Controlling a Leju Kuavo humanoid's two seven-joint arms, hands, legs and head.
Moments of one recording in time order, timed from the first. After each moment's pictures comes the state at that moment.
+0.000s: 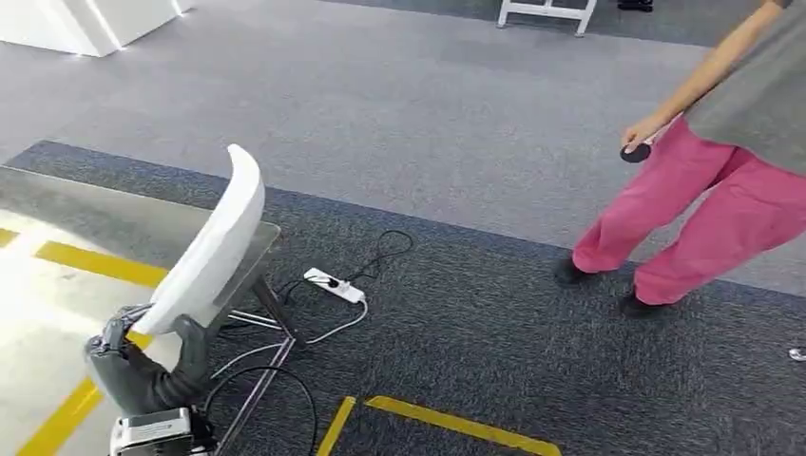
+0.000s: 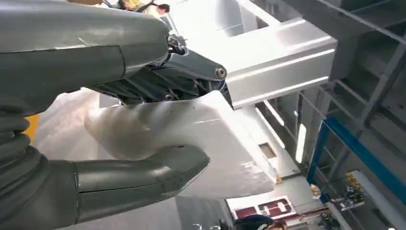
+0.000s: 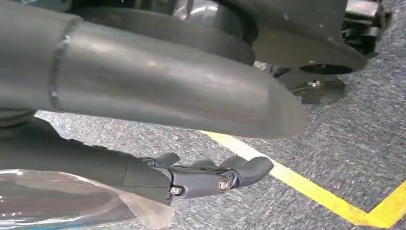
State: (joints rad) left arm 0.13 -0.20 -0.26 -1.67 -0.52 0.70 -0.70; right arm -0.06 0.12 0.89 -0.13 -0.73 -0.45 -0.12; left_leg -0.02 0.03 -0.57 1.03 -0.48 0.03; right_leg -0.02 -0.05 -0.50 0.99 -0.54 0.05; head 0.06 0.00
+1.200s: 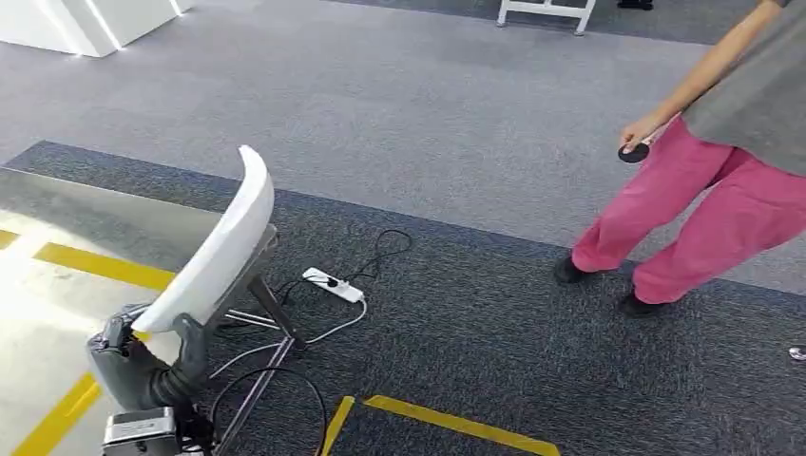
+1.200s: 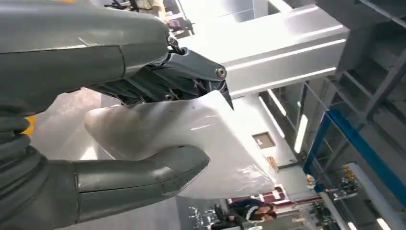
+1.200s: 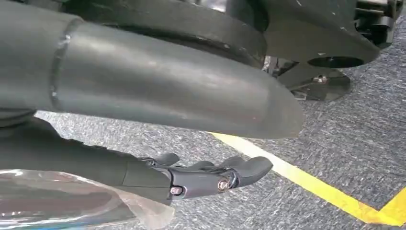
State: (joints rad) left arm 0.11 -0.14 -0.31 -1.65 -0.40 0.70 -0.70; right arm -0.05 0.12 0.89 -0.13 -0.75 -0.45 -0.14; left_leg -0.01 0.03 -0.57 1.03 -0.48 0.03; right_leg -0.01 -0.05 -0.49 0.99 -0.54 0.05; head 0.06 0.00
